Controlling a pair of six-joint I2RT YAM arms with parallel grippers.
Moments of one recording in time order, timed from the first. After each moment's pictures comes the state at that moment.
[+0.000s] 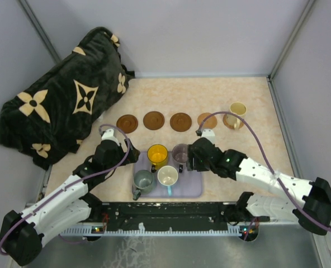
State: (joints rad) left arm -0.60 0.81 0.41 -0.20 -0.23 -0.64; right arm 0.92 1.02 0.75 -0.63 0.30 0.75
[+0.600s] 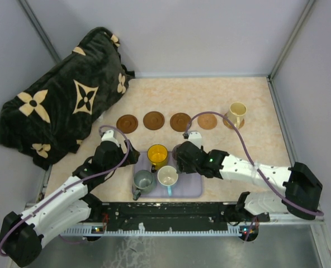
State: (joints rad) left arm -0.60 0.79 0.40 -0.20 -0.23 -0.64; right arm 1.04 1.22 0.79 -0.53 0.35 0.81
